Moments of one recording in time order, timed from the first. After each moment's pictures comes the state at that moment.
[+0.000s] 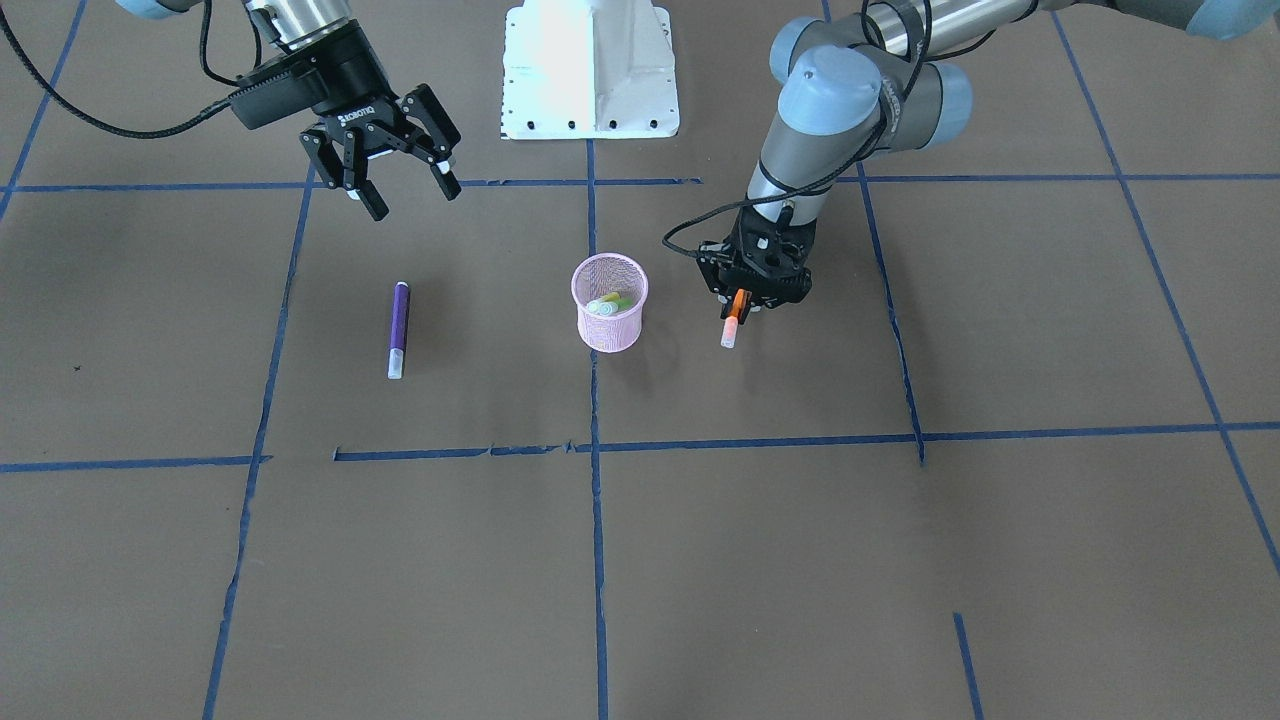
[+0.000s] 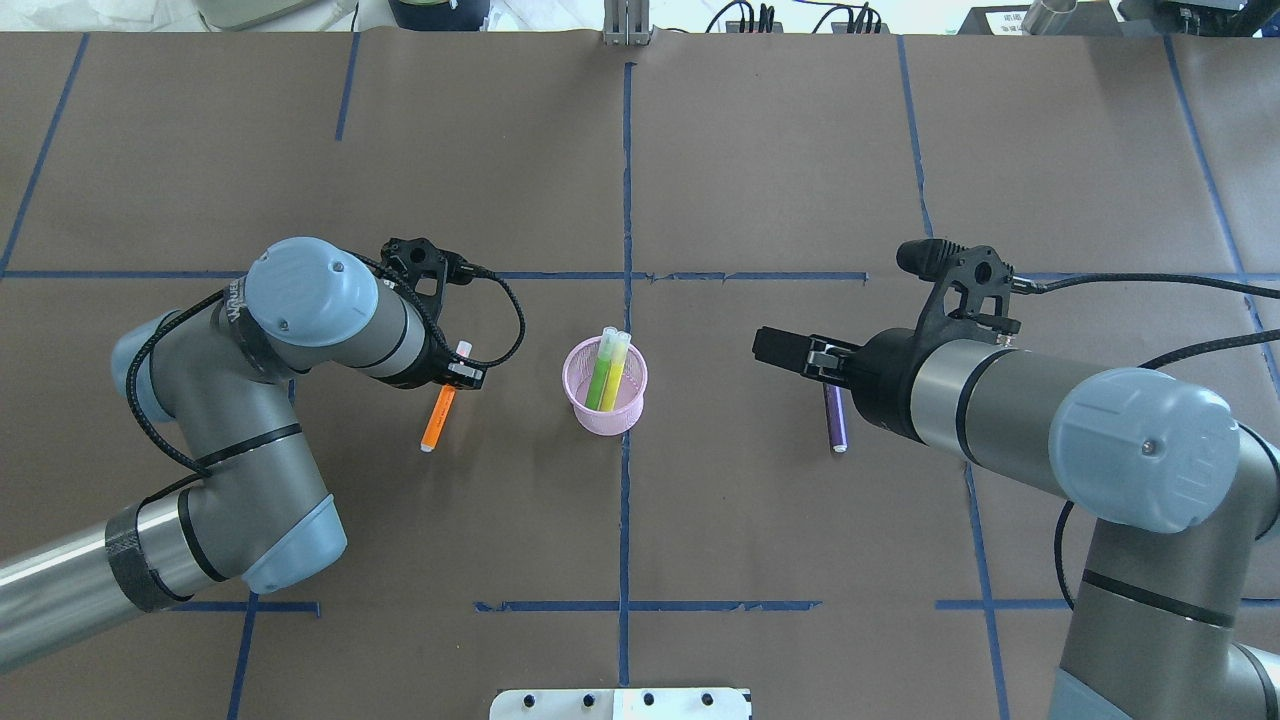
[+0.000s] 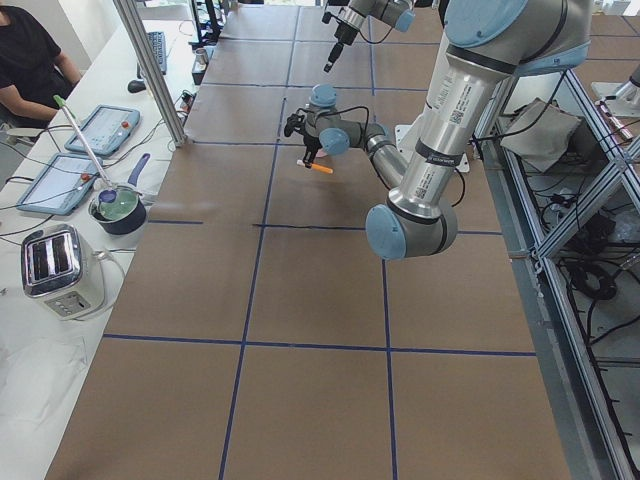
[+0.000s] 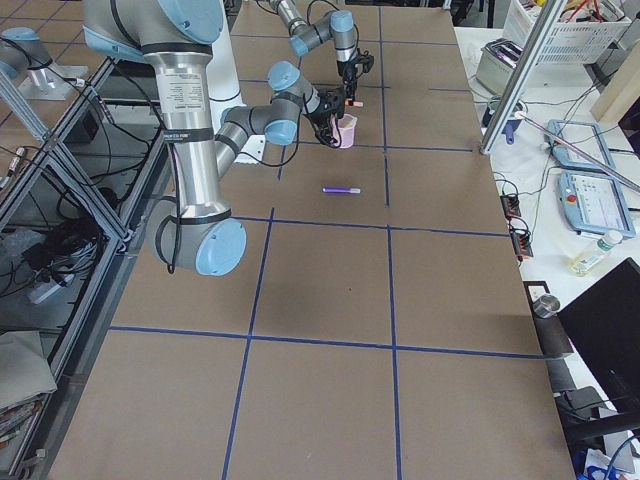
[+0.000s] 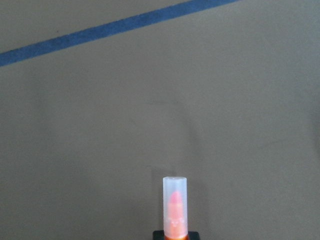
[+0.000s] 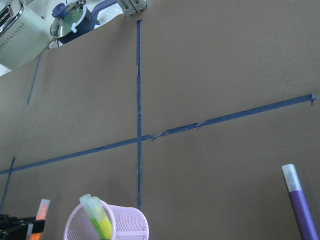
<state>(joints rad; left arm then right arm) -0.57 -2.08 -1.77 -1.86 -1.80 -0.95 0.47 -1.42 2.19 -1.12 1.52 1.48</state>
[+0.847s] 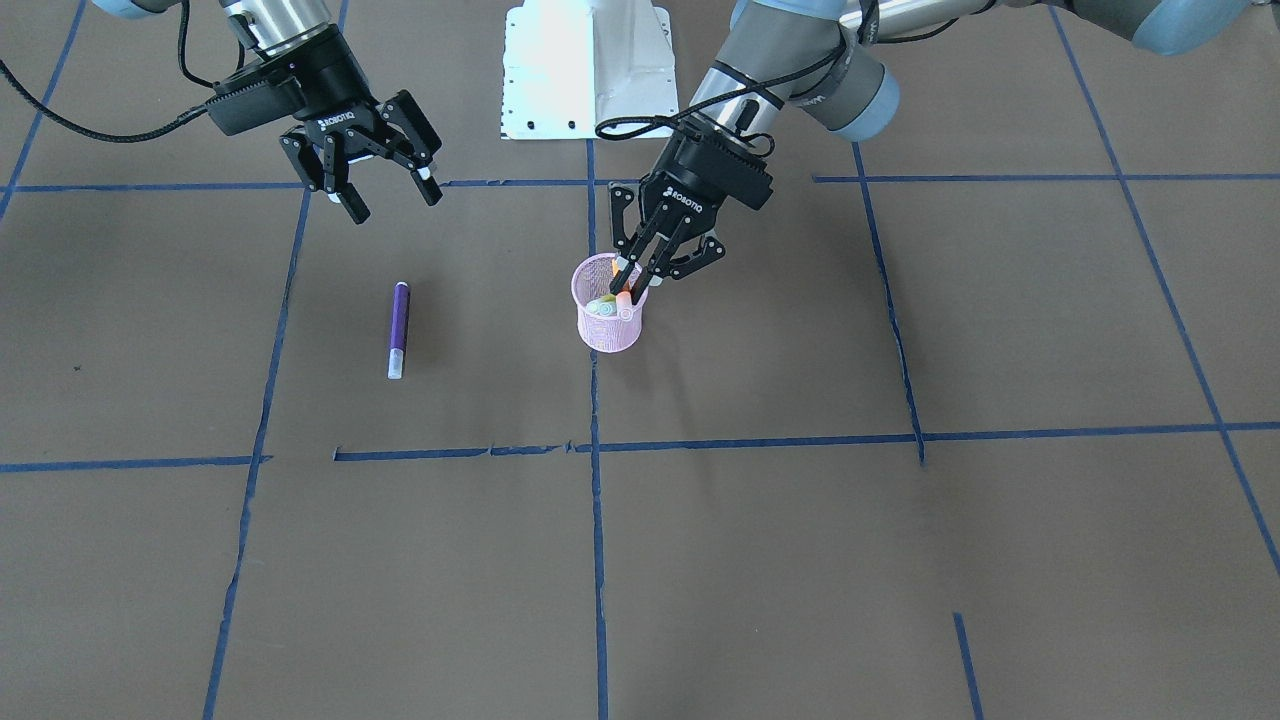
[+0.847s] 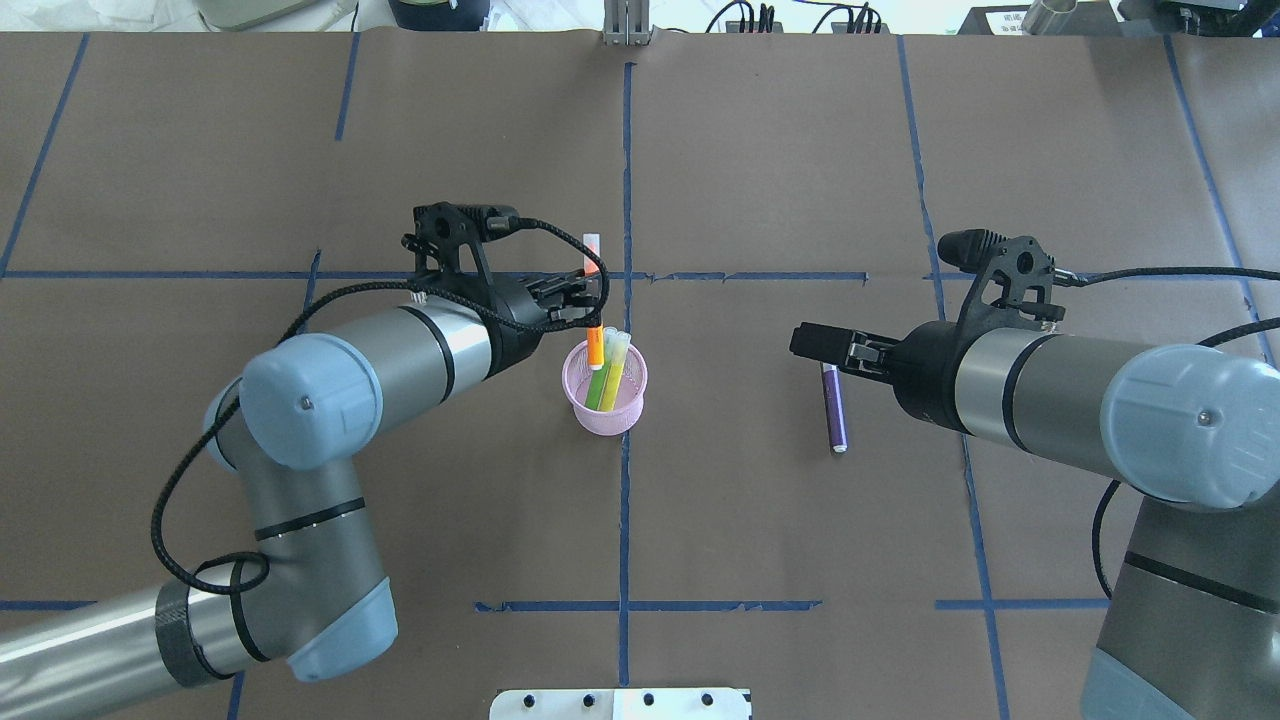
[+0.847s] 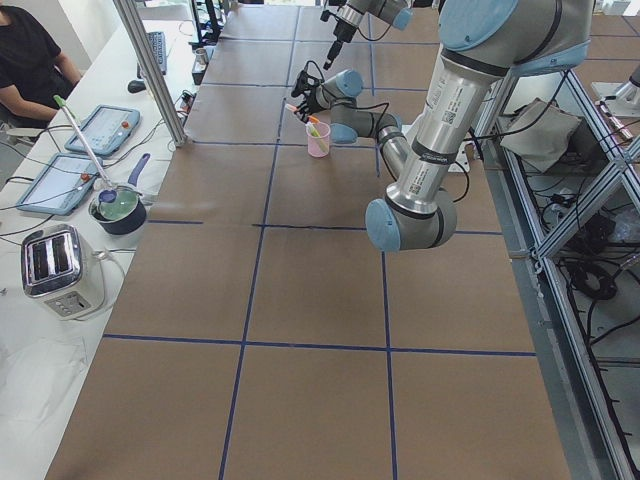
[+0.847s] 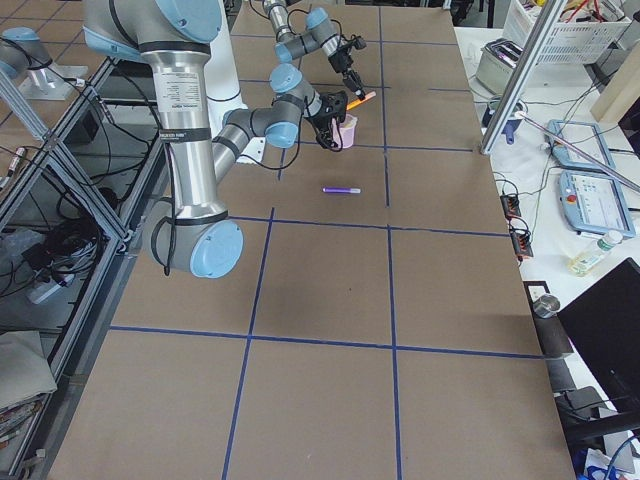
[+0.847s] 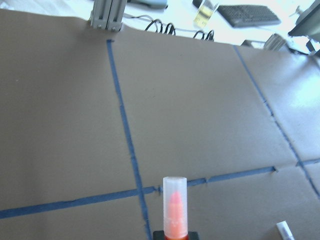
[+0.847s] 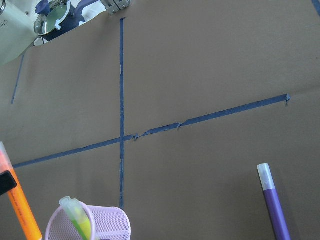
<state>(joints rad) -0.42 -2.09 -1.72 -2.43 -1.32 -1.16 0.48 -1.43 2.19 -1.13 1.53 1.48</state>
